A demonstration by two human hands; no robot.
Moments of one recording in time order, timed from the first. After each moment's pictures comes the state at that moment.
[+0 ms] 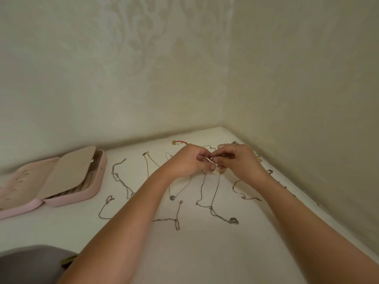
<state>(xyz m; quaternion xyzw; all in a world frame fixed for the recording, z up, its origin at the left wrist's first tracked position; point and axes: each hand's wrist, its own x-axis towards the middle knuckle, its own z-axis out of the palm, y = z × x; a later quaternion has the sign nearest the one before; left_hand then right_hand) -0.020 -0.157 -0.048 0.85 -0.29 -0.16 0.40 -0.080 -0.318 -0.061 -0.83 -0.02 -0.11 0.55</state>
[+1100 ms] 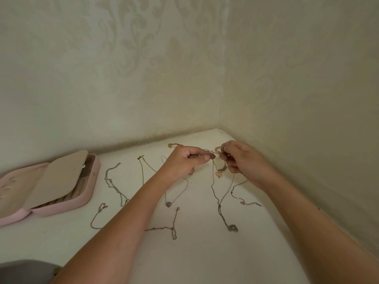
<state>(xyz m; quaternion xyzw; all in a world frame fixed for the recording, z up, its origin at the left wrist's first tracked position) -0.017 -0.155 -0.057 0.75 -0.26 -0.14 0.59 -0.077 -0.327 -0.048 -0.75 0.02 -0.04 0.66</state>
